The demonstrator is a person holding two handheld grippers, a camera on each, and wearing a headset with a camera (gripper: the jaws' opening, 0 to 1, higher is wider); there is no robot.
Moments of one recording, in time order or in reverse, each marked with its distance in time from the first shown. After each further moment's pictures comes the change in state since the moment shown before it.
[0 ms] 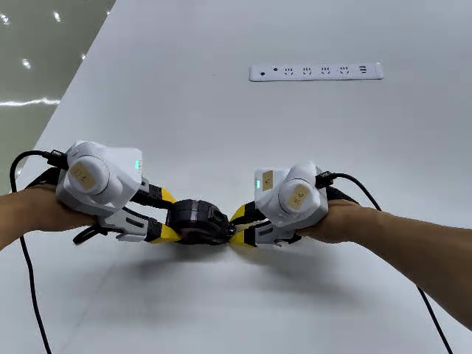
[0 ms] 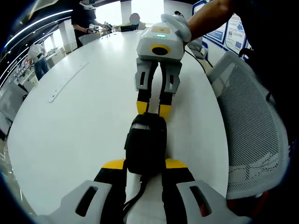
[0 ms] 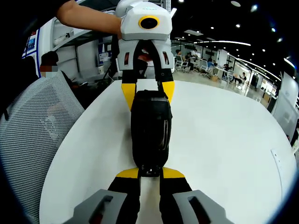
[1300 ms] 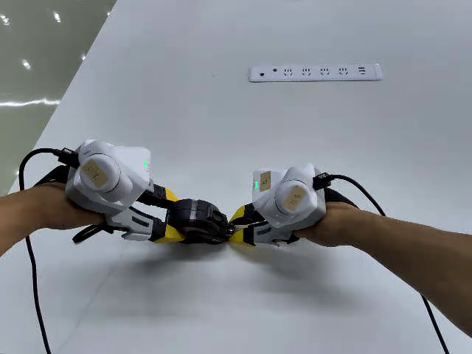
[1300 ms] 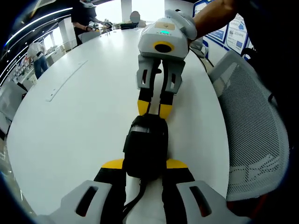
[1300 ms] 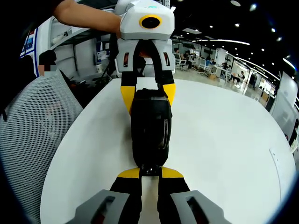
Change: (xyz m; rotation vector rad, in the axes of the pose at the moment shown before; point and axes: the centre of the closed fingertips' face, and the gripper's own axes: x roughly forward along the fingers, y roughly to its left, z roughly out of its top) left arm 0.007 -0.001 0.002 -0.001 0.020 -0.006; right arm -0.001 0.001 -0.002 0.002 0.020 -0.019
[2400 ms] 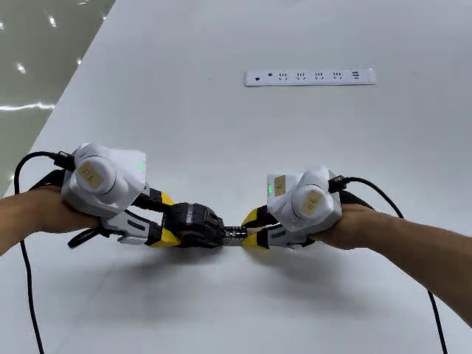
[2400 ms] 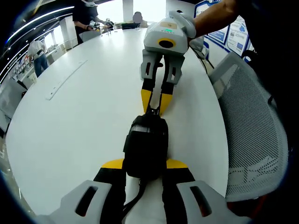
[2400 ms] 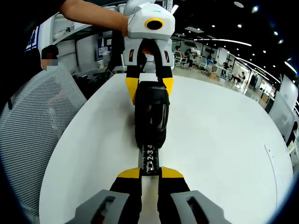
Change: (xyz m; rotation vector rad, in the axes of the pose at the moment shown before) left arm 0.000 0.000 0.000 -0.013 0.000 -0.008; right arm -0.023 0.000 -0.019 -0.028 0.032 -0.011
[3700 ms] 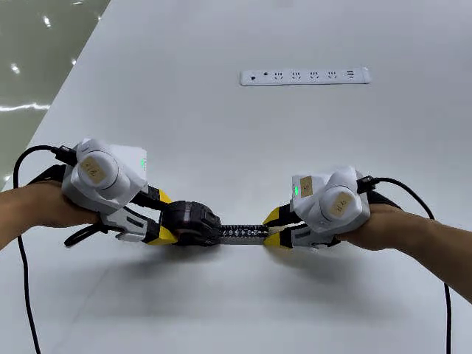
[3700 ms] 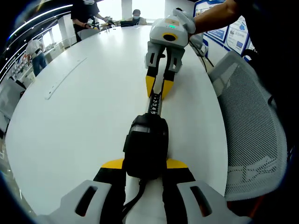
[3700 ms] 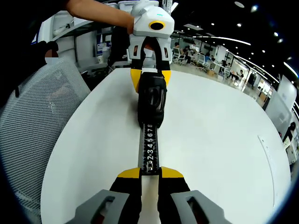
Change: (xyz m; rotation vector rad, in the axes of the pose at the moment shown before) left arm 0.000 0.000 -0.002 0.004 0.027 -0.013; right arm -0.030 0.003 -0.029 0.001 0.040 -0.026
